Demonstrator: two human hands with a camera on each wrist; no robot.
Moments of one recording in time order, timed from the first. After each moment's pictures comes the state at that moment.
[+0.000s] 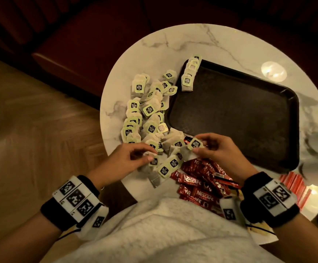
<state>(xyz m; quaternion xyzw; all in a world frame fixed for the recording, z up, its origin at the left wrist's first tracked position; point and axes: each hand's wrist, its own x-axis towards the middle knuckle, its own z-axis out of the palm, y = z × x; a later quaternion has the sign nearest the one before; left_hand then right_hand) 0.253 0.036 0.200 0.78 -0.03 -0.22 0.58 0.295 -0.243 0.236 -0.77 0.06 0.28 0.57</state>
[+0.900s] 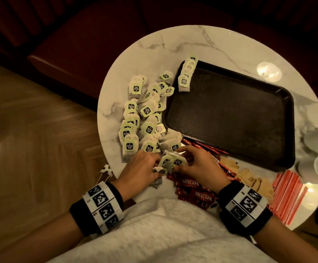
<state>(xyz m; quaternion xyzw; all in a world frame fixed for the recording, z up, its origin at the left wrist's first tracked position) 0.245 -0.016 0.187 0.94 -0.09 -0.18 0.29 0.273 -0.217 0.198 -0.87 -0.04 0.28 0.40</state>
